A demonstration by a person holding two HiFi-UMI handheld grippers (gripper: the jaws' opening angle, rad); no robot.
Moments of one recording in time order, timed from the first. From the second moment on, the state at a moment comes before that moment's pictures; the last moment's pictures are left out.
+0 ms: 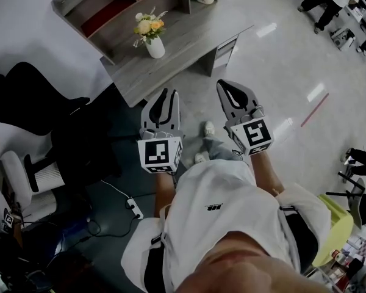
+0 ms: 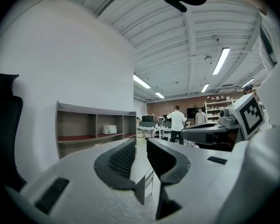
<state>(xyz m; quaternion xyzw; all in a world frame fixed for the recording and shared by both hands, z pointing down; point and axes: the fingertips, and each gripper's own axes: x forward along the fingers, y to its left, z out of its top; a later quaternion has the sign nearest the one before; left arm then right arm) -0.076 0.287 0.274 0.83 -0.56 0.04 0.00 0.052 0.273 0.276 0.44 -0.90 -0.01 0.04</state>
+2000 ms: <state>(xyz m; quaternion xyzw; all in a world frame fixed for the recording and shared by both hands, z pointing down) -0.082 0.046 0.300 0.77 -0.63 0.06 0.01 0.044 0.012 0.300 0.36 -0.93 -0.02 0.05</state>
